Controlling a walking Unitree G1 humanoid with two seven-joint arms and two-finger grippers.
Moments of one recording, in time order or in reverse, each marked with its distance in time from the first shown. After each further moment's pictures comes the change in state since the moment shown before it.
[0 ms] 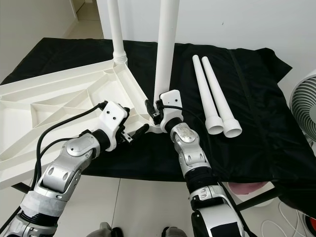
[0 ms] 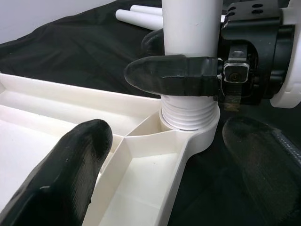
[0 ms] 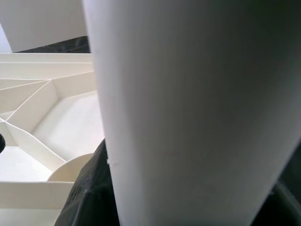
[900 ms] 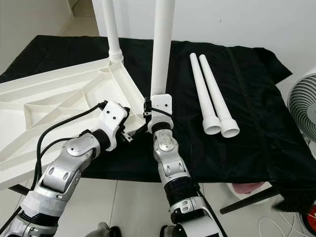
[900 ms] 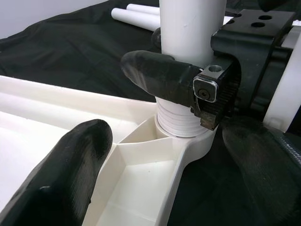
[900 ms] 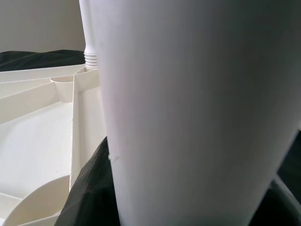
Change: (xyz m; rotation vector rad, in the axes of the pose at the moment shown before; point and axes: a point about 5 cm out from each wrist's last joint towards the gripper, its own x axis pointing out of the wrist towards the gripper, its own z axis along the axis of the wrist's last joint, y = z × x) left arm 0.001 -0.001 0.001 -0.008 -0.006 0.001; right arm 0.002 0.035 0.006 0.029 -0.068 -0.330
